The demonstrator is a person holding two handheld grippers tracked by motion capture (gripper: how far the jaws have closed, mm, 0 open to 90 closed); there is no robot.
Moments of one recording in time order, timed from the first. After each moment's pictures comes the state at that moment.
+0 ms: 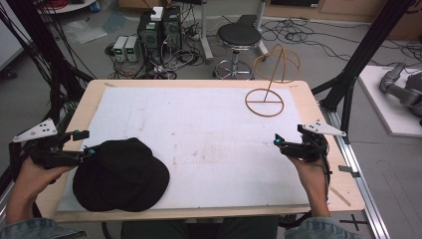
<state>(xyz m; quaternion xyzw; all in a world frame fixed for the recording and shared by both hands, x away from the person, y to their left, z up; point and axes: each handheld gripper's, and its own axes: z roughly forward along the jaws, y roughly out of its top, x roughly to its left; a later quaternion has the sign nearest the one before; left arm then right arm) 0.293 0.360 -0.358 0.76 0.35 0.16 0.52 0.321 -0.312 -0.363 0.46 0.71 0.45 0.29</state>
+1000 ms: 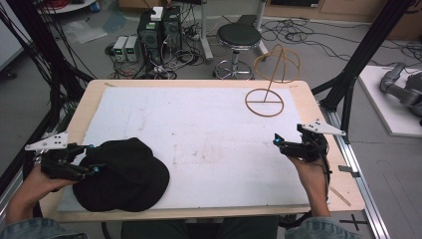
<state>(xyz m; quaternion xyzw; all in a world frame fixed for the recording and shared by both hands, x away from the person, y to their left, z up) 0.294 0.357 -0.391 0.81 0.27 0.06 0.52 0.322 -0.310 -0.361 0.46 0.71 0.45 0.29</state>
